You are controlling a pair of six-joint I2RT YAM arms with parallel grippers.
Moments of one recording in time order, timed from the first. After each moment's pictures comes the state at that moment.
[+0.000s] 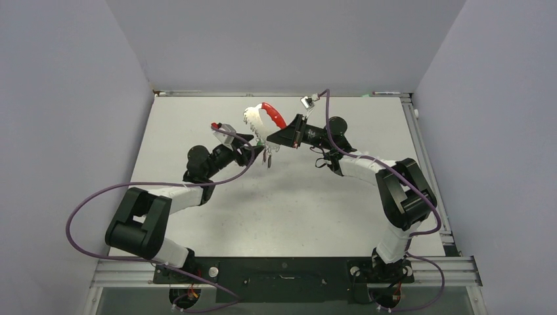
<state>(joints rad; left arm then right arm) -0.33 1.48 0.55 1.07 0.53 -0.22 0.48 1.77 1.01 0.92 -0.85 1.05</state>
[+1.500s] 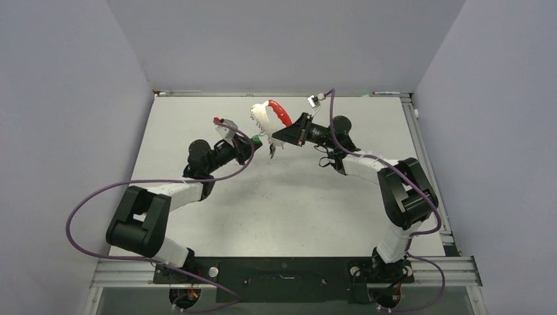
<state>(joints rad) -0.32 1.50 0.60 1.01 0.61 -0.28 0.44 1.77 1.00 0.92 -0.83 1.02</state>
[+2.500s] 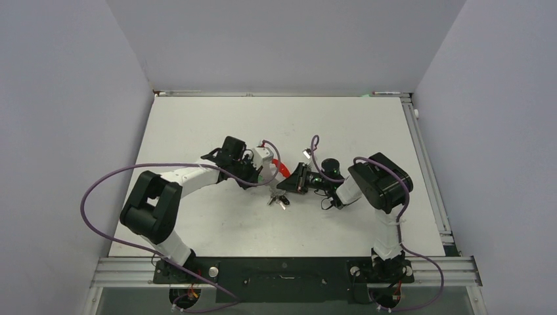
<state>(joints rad) -0.46 1.63 0.91 -0.24 0.43 0.34 0.50 2.00 0.61 1.12 -0.76 1.01</state>
